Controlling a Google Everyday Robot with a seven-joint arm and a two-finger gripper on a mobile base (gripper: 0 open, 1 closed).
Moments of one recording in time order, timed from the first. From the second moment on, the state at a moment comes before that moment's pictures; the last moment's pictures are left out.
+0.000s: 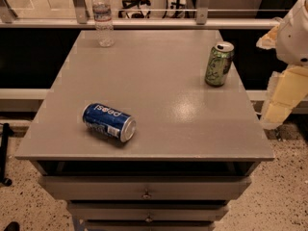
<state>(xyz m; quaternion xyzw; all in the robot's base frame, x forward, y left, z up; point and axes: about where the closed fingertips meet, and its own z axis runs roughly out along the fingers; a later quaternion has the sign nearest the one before) 0.438 -0.217 0.977 -0.60 0.78 -0.03 0.16</state>
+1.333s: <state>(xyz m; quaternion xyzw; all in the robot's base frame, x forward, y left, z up) 0.480 -0.086 0.934 -0.60 0.77 0.07 0.21</state>
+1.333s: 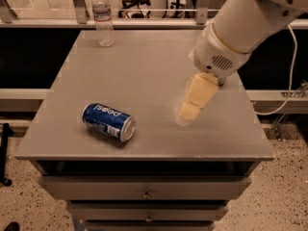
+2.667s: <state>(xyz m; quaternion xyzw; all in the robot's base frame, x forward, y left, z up) 0.483 0.065 0.842 -0.57 0.78 0.15 0.22</state>
